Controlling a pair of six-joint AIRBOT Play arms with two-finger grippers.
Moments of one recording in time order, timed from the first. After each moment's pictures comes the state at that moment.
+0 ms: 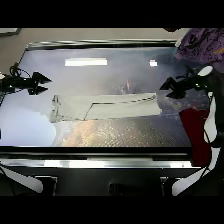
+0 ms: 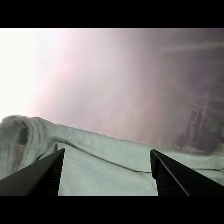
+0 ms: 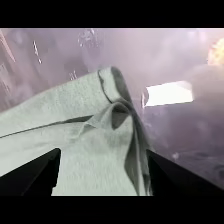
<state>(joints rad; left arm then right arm) 0.36 -1.85 1.78 0.79 -1.22 -1.52 -0.28 -1.91 1.80 -0.96 1.36 1.60</state>
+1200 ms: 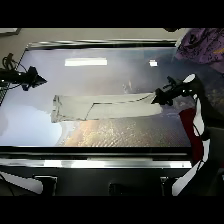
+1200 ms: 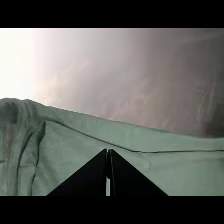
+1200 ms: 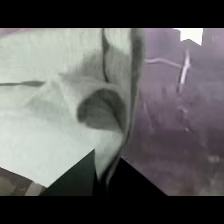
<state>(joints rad) 0.29 -1.77 1.80 0.87 -1.28 -1.56 -0.19 -2.03 1.82 -0.96 1.46 1.48</state>
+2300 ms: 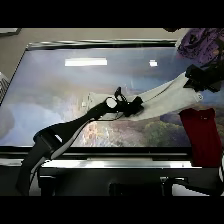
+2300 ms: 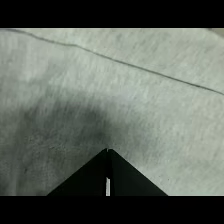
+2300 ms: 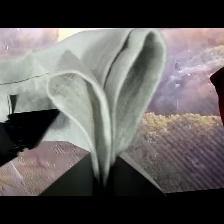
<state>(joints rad) -0.74 -2.13 1.80 0.46 -0.54 -1.89 -0.19 -1.43 1.82 -1.31 1.64 1.77</state>
